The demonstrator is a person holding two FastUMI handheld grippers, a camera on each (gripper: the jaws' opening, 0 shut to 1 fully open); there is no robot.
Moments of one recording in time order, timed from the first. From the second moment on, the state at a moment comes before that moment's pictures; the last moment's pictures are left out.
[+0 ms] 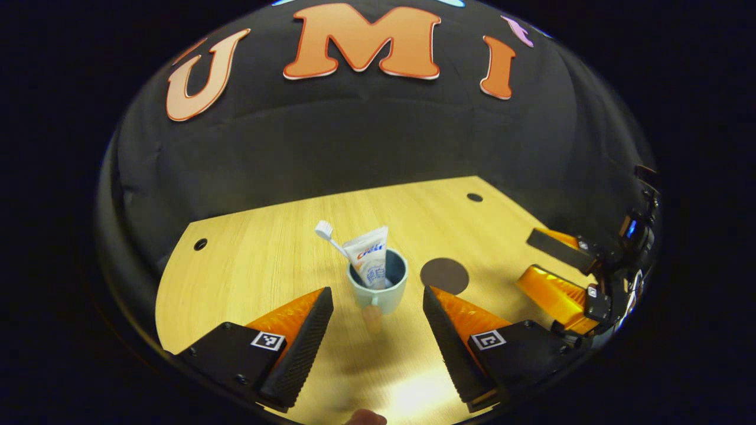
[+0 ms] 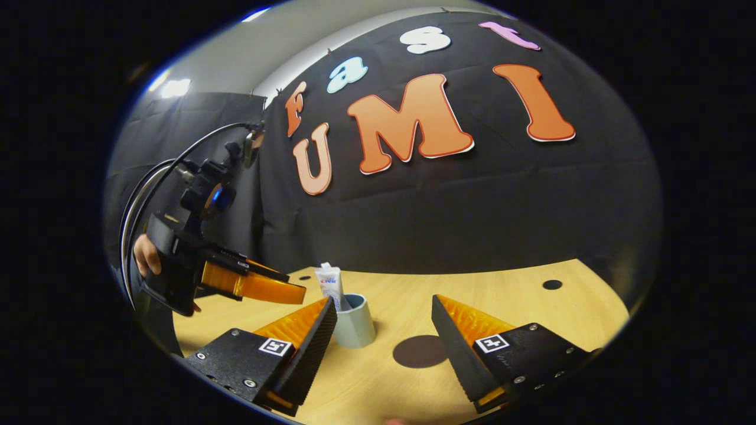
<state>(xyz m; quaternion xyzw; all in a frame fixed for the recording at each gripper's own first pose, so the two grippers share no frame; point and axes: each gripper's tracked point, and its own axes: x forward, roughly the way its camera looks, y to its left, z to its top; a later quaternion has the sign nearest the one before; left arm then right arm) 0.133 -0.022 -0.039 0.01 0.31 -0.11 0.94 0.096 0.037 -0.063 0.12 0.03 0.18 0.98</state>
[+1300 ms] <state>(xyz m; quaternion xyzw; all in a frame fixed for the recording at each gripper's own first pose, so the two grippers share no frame) 0.156 -0.052 -0.114 0.10 0.55 -0.11 0.82 0.010 0.004 -0.099 0.13 0.06 0.16 0.98</state>
